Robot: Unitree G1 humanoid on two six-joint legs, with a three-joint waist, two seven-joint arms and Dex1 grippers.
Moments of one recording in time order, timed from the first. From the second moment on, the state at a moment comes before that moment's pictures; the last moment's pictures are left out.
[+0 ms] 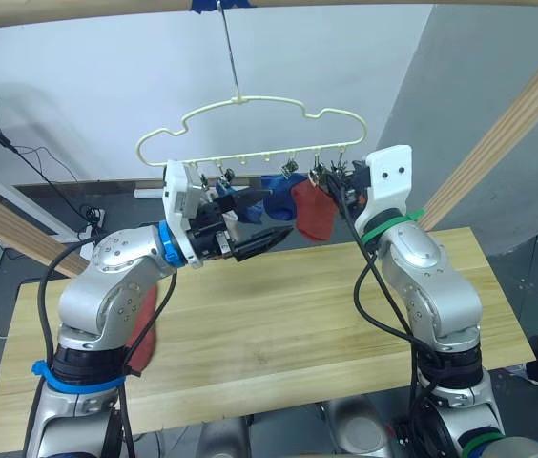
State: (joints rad) left arm -0.45 0.55 0.06 -0.32 -0.65 0.52 -0.87; right arm -0.53 -0.11 0.09 -0.44 0.10 0.75 0.05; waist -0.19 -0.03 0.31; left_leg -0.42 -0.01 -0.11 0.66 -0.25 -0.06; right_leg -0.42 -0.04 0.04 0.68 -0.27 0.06
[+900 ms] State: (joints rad) left arm -0.49 0.55 0.05 -0.32 -0.65 0.53 -0.86; right arm -0.58 0.09 -0.02 -0.44 0.12 0.83 -0.04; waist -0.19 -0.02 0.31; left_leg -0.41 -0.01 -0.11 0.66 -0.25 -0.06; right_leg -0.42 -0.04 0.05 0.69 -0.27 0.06
